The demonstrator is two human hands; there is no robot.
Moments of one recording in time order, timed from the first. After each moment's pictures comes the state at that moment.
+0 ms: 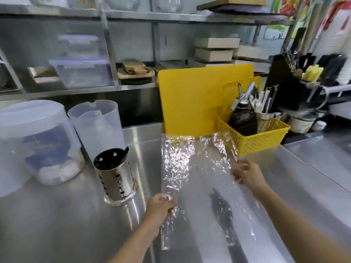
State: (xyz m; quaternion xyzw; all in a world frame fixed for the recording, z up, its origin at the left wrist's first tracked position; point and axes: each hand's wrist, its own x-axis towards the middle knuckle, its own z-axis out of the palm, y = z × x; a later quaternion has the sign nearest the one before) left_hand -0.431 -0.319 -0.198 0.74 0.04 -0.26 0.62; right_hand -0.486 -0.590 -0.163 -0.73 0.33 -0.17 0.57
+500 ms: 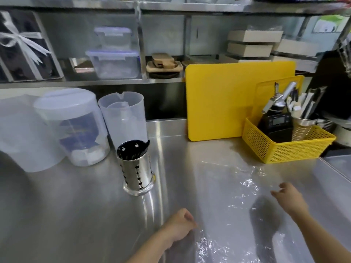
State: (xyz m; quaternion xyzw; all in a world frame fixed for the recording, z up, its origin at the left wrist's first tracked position) left_hand -0.449 -0.321 -0.228 0.82 -0.05 -0.35 0.45; right_hand -0.495 -0.630 -0.198 -0.84 0.42 -0.07 0.33
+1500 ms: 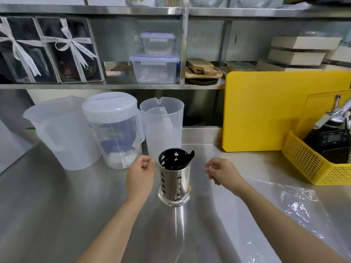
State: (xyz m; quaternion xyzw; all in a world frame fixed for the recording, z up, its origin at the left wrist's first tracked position) left_hand -0.331 -0.168 -0.135 0.79 0.04 0.14 0.60; right_hand -0.341 -0.397 -0.139 -0.87 0.06 0.00 0.50
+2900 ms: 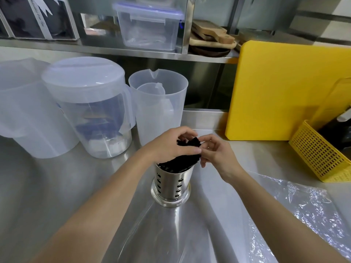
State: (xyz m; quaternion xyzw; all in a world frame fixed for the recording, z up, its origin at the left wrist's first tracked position) left_hand -0.237 -0.209 -0.109 0.83 -0.28 -0.16 0.45; right_hand -0.278 -0.377 -0.149 -0.73 0.00 -0.03 0.69
